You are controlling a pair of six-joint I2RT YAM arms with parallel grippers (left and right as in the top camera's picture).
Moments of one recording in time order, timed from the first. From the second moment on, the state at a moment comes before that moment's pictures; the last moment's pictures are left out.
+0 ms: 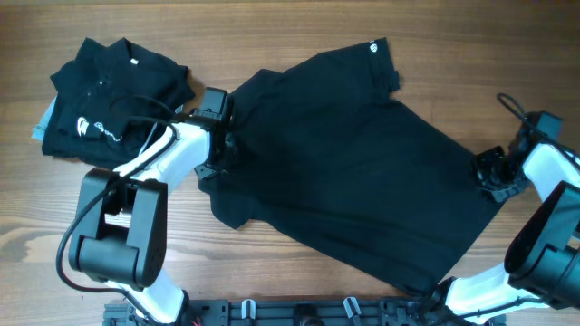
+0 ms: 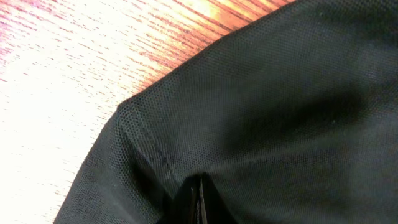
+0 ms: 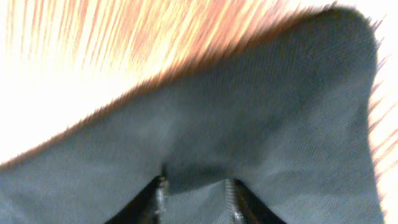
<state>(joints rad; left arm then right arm) -0.25 1.83 1.05 -0.68 -0.03 -0.74 -0.52 1.76 0.96 -0.63 -0.04 0.68</state>
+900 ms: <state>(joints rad) -0.33 1.89 1.06 -0.10 0.26 -0.33 -0.58 1.58 1.24 -0.64 -0.55 0.45</state>
